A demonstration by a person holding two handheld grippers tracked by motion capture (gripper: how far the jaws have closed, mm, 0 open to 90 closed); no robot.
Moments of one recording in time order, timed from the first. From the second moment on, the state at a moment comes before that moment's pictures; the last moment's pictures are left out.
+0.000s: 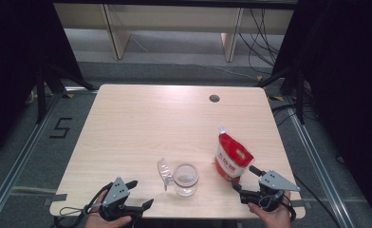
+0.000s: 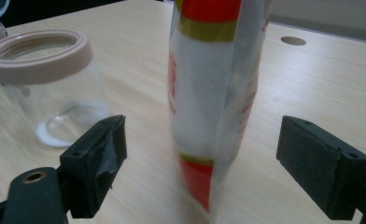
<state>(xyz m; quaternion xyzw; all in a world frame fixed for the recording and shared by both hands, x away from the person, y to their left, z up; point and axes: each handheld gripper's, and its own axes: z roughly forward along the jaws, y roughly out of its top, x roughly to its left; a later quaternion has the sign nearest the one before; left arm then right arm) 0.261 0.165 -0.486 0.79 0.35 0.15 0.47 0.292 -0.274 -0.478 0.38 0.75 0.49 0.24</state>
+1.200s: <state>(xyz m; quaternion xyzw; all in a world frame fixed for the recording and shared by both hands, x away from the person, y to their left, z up) 0.261 0.166 -0.486 0.79 0.35 0.15 0.47 0.328 -0.251 -0.493 0.37 0.73 0.52 0.25</state>
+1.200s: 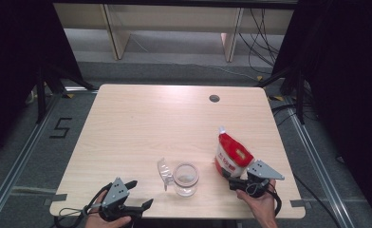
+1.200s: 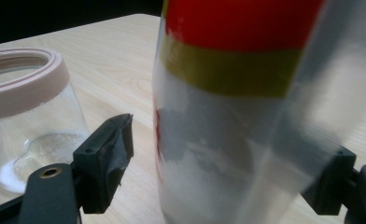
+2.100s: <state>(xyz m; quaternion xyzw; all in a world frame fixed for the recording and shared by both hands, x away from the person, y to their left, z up) 0.260 0.165 -0.487 0.79 0.35 0.15 0.48 0.333 -0.249 -0.504 0.36 0.71 0.55 0.26</state>
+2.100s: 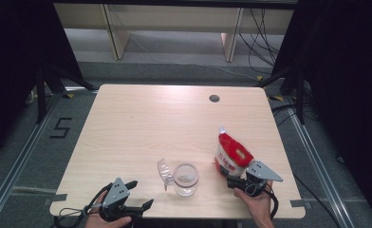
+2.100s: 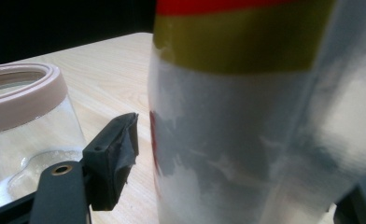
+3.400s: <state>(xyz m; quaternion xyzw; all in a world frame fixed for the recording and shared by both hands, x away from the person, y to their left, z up) 0.259 0.163 -0.489 0.79 0.35 0.14 0.47 0.340 -0.248 -0.510 0.36 0.69 0.57 0.26</state>
